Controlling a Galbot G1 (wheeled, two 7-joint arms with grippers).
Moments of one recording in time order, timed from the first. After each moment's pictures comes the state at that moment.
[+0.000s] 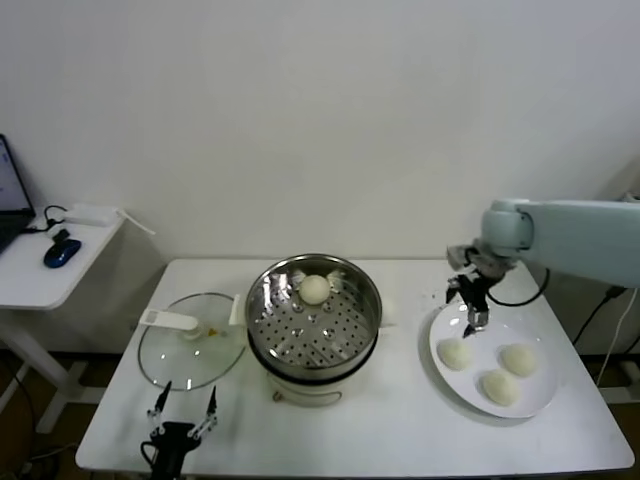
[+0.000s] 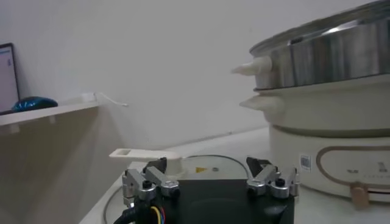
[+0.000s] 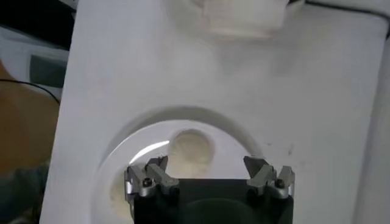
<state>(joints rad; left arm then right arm) 1.64 -1.57 -0.74 -1.73 0.10 -0.38 0.14 0.73 0.82 -1.86 1.32 0.56 -0.23 -0.91</state>
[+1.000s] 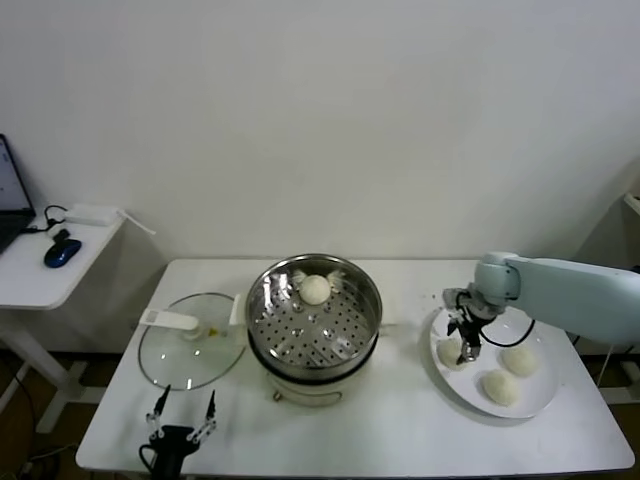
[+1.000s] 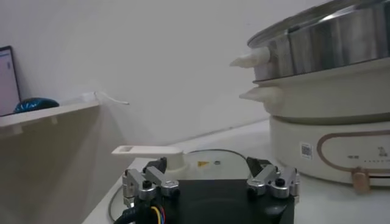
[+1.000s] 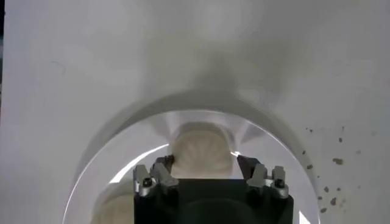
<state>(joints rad) 1.65 -1.56 -0.74 -1.72 0.14 -0.39 0.12 0.44 0.79 -1.62 1.23 0.43 -0.29 -0.87</state>
